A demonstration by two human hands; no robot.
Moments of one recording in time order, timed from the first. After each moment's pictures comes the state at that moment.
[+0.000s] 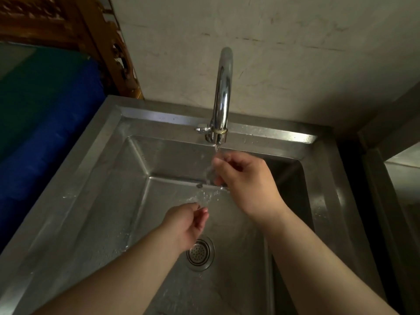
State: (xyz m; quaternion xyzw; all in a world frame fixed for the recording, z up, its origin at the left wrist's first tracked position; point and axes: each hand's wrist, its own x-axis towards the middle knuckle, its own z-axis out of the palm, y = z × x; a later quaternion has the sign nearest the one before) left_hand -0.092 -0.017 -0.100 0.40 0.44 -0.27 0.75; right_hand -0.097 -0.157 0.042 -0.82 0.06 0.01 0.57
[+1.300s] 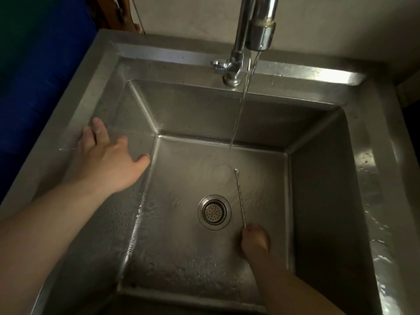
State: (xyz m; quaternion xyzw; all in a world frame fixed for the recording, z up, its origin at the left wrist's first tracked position) left_hand -0.066 0.144 -0.083 0.99 0.07 -0.12 -0.06; right_hand -0.230 -0.143 -0.273 -0.78 0.46 0.26 0.33
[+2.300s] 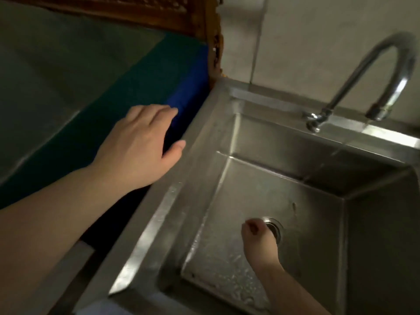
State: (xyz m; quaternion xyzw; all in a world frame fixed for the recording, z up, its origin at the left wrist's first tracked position) left_hand -0.163 0.265 0.097 0.99 -0.09 0.11 0.03; right_hand -0.230 0.020 -0.119 -0.85 0.21 0.15 0.47
